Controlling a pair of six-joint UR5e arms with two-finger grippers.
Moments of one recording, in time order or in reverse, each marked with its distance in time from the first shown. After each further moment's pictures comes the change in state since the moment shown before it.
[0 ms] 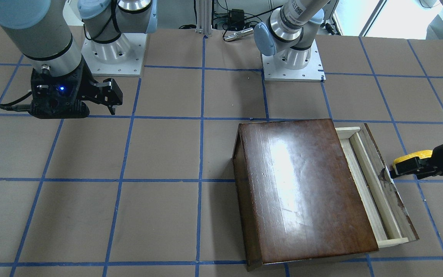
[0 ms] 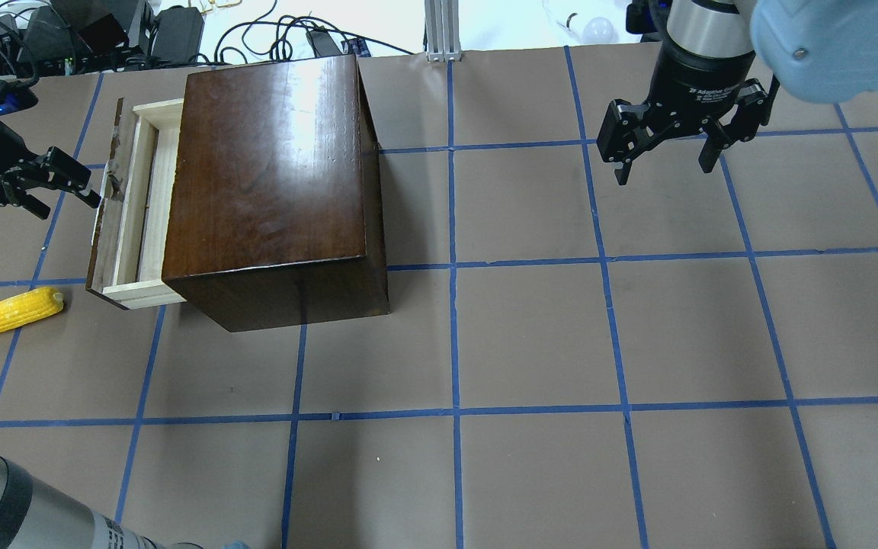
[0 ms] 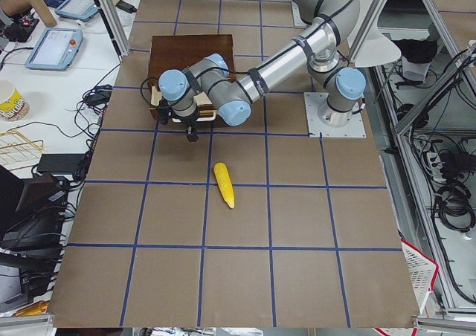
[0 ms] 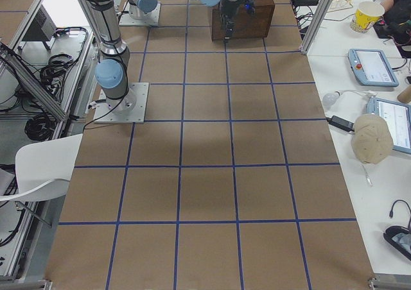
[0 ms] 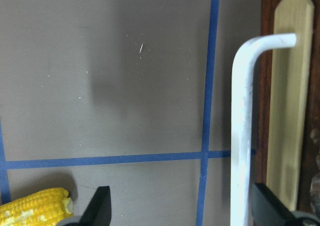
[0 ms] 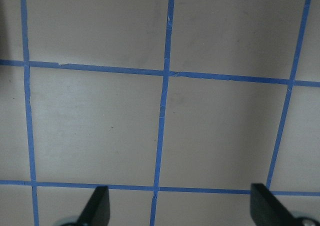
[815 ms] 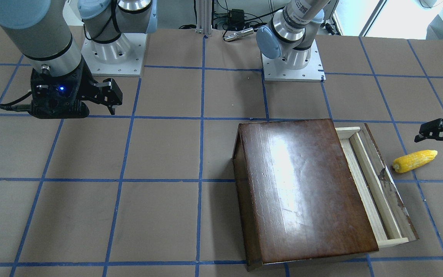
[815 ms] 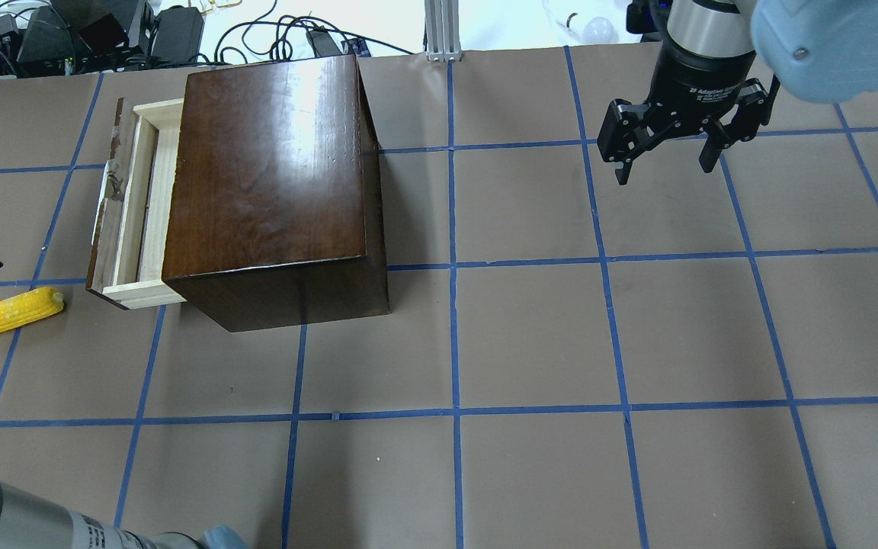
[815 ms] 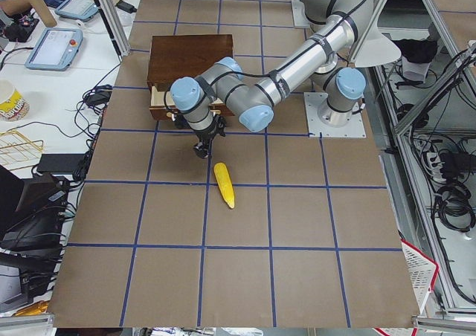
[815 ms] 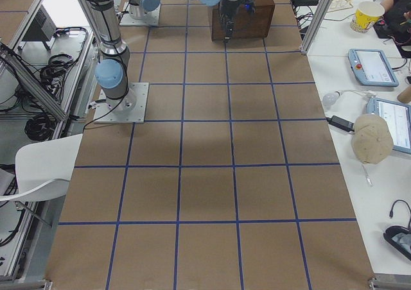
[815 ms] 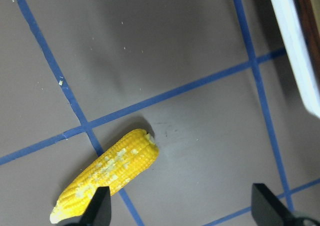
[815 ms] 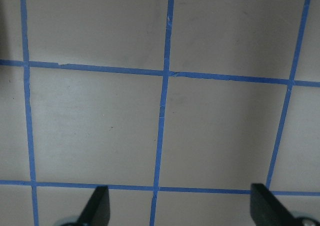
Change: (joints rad) left arm 0.152 0.061 -0.076 -0.021 0.224 0.790; right arm 0.000 0.000 0.000 0.000 -0.001 0.000
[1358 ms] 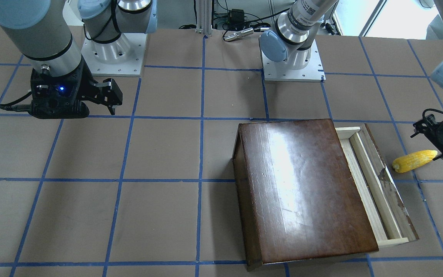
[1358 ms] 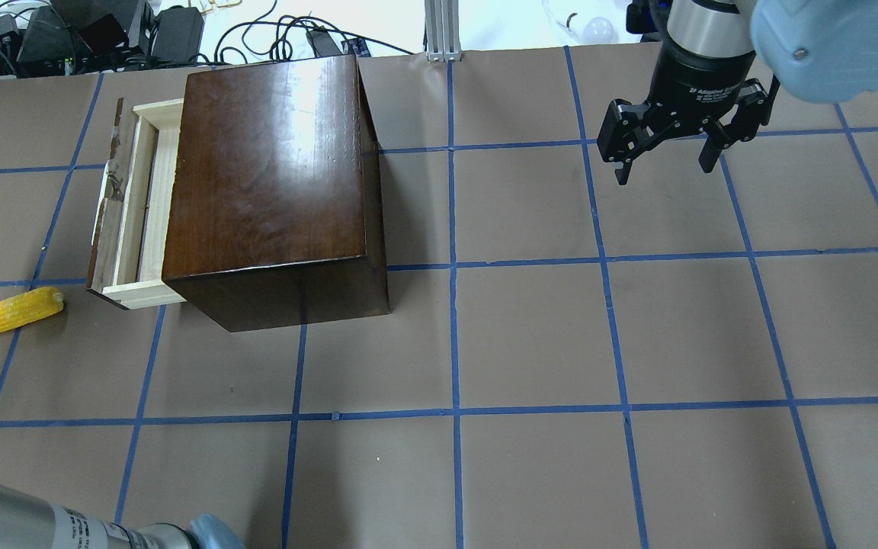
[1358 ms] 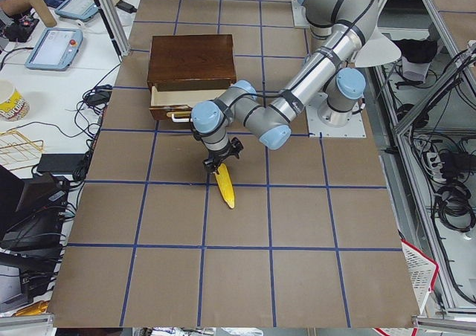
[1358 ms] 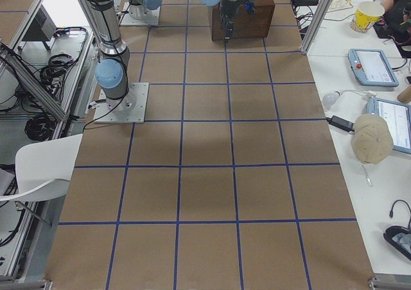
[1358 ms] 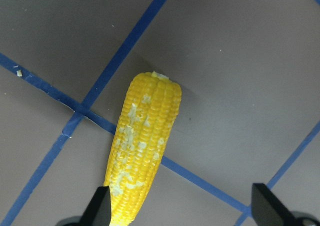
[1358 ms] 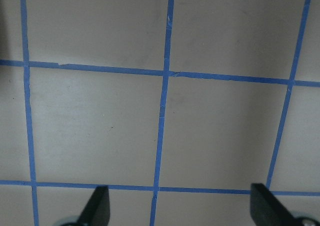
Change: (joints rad) left arm 0.075 0.006 -0.262 0.460 0.012 0.509; right arm -0.001 0.000 0.000 0.000 0.001 0.000
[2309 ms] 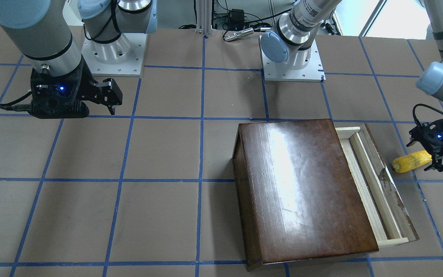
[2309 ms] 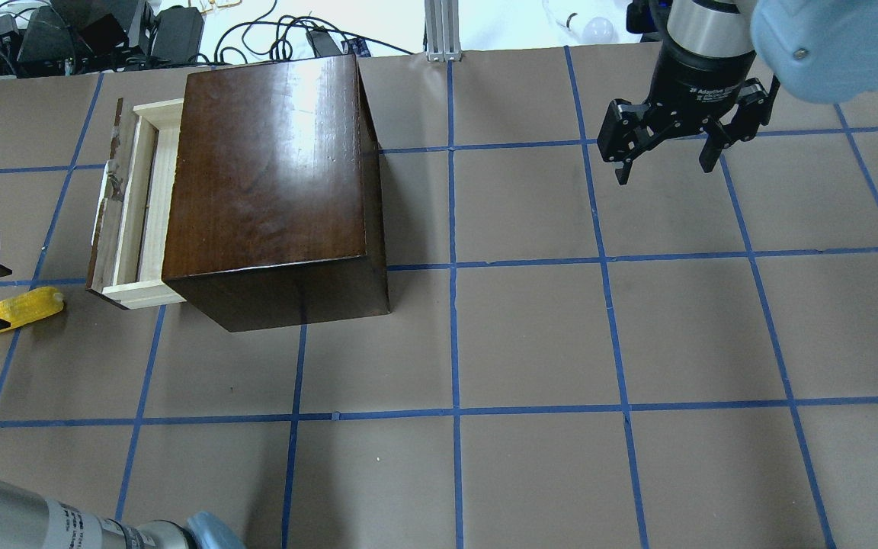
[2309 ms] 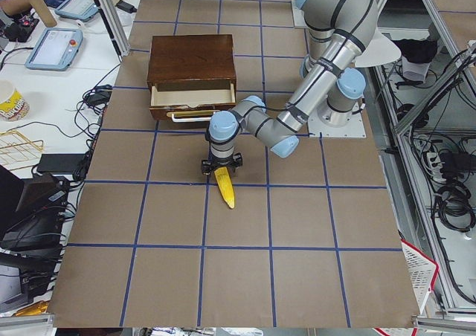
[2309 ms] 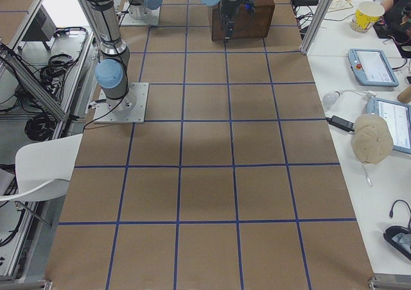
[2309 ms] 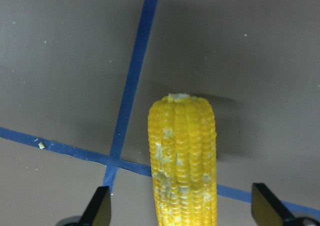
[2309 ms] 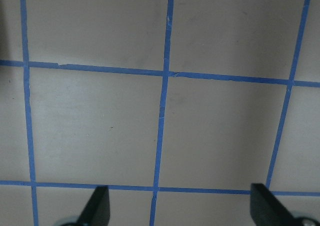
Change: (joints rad) left arm 0.024 -0.028 -0.065 0.148 -0.117 0.282; right arm 0.000 -0.001 0.000 0.000 -0.001 0.000
